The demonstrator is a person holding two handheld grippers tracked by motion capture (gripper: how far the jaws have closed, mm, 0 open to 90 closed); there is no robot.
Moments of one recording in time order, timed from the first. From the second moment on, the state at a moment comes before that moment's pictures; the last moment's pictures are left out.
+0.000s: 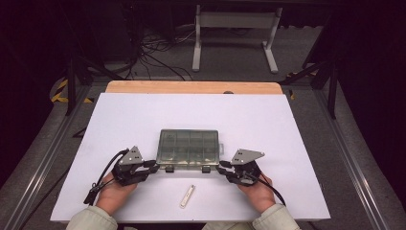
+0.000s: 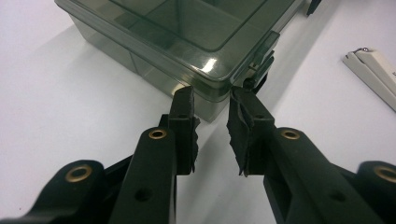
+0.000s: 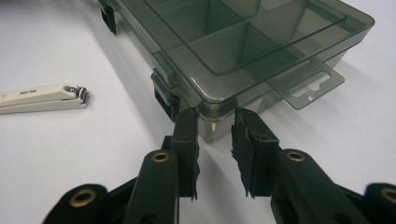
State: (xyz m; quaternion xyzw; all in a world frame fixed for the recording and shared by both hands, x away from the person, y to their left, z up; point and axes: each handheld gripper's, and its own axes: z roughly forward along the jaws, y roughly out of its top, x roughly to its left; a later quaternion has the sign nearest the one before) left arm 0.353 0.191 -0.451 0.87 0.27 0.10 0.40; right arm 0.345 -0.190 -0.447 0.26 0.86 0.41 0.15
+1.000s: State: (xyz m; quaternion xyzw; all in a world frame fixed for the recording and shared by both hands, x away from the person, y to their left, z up) left arm 0.352 0.201 -0.439 0.81 0.28 0.12 0.49; right arm 0.339 -0.193 -0.433 0.25 0.82 0.48 0.17
